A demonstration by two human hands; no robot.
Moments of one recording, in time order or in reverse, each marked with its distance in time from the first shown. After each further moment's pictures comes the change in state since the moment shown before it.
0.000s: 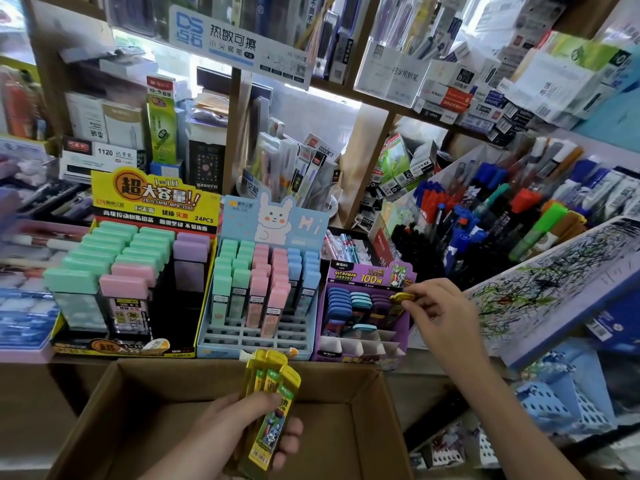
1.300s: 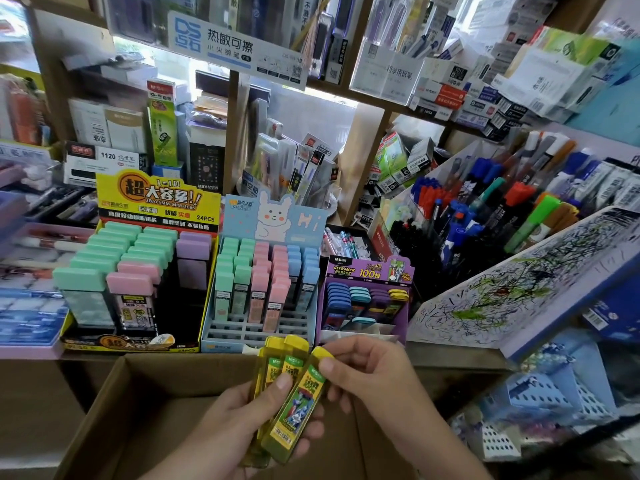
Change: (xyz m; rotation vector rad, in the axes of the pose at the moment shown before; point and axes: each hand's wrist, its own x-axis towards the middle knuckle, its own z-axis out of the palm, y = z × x) left_hand -0.004 -0.009 0.006 0.034 0.000 0.139; right_hand -0.062 -0.125 0.014 0.955 -0.447 0.664
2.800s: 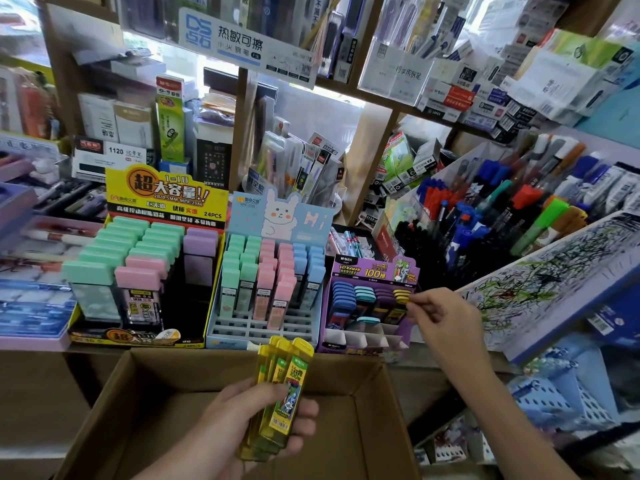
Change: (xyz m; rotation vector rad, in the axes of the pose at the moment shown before) left_hand 0.004 0.001 -0.007 -0.086 -0.054 -0.068; right_hand 0.064 0.010 -0.111 -0.929 0.522 -0.582
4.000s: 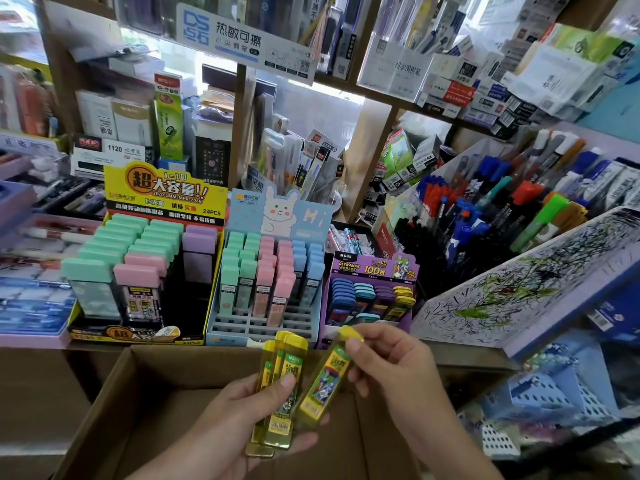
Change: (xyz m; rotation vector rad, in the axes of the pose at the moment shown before) left_hand 0.003 -0.005 0.002 -0.027 0.039 0.054; right_hand -0.061 -0.103 0.004 1.016 -0.347 0.576
